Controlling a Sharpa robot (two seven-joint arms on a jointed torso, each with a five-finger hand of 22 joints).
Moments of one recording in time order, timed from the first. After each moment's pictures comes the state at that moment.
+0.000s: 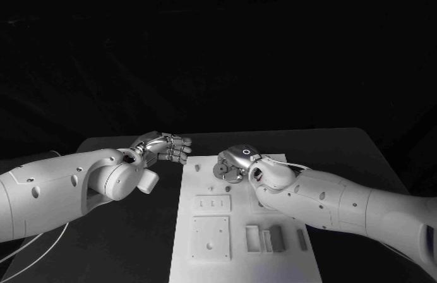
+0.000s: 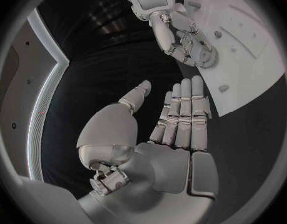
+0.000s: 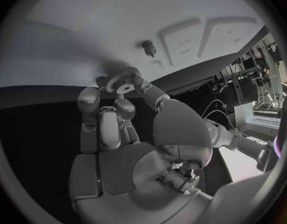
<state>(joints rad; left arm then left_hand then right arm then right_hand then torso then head) 1.39 -0.82 -0.23 1.40 -0.12 -0.23 0.15 0.98 -0.05 0.43 -0.28 0.10 0.74 0.20 0.44 0.39 1.08 0.14 0.17 0.22 1.05 0.08 0.29 0.87 0.07 1.01 -0.02 0.28 0.85 1.20 -0.38 -0.17 1.06 -1.69 -0.45 -0.16 1.02 -0.07 0.62 -0.29 0.14 0.86 0.12 0.32 0.51 1.22 0.02 1.24 0.95 1.38 -0.08 1.51 1.16 0.14 1.24 -0.08 0.99 1.31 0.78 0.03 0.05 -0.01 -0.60</state>
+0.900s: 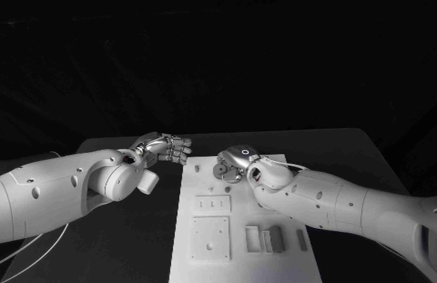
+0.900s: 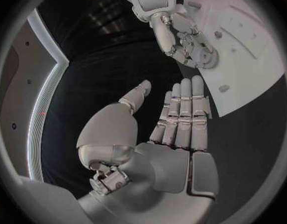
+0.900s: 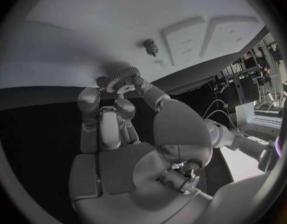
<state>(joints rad) 1.39 -0.82 -0.23 1.40 -0.12 -0.23 0.15 0.98 -0.05 0.43 -0.28 0.10 0.74 0.20 0.44 0.39 1.08 0.14 0.17 0.22 1.05 0.08 0.29 0.87 0.07 1.01 -0.02 0.28 0.85 1.20 -0.36 -0.17 1.03 -1.68 -0.45 -0.16 1.03 -0.07 0.62 -0.29 0.14 0.86 0.12 0.32 0.51 1.22 0.02 1.23 0.95 1.38 -0.08 1.51 1.15 0.14 1.24 -0.08 0.99 1.31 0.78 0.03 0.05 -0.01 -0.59</state>
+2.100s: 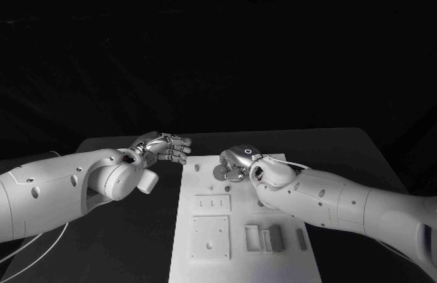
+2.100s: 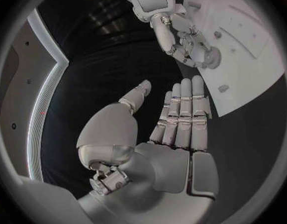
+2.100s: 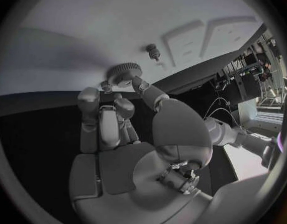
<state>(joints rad) 1.39 -0.82 -0.23 1.40 -0.12 -0.23 0.15 0.98 -0.05 0.43 -0.28 0.10 0.74 0.20 0.44 0.39 1.08 0.14 0.17 0.22 1.05 0.08 0.29 0.87 0.06 1.01 -0.02 0.28 0.85 1.20 -0.38 -0.17 1.03 -1.64 -0.44 -0.15 1.03 -0.12 0.61 -0.28 0.12 0.79 0.17 0.26 0.47 1.21 0.05 1.22 0.96 1.36 -0.06 1.50 1.13 0.14 1.23 -0.07 0.98 1.31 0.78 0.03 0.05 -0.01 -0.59</state>
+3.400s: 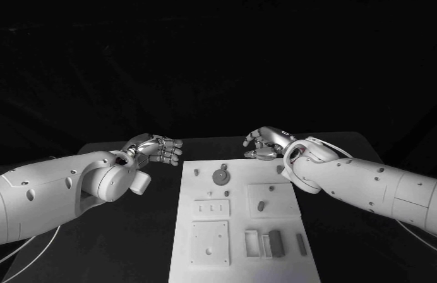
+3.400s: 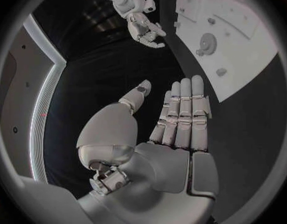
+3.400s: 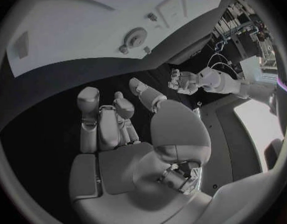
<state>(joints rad) 1.39 -0.83 -0.23 1.34 -0.13 -0.23 0.16 0.98 -0.05 0.43 -0.28 0.10 0.75 0.19 0.44 0.40 1.13 0.12 0.19 0.24 1.06 0.07 0.28 0.88 0.07 1.01 -0.02 0.28 0.85 1.28 -0.63 -0.09 1.18 -1.24 -0.39 0.03 1.04 -0.09 0.61 -0.29 0.14 0.84 0.15 0.28 0.48 1.20 0.04 1.23 0.97 1.35 -0.06 1.49 1.12 0.14 1.23 -0.08 0.98 1.31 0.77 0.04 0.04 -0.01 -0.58</state>
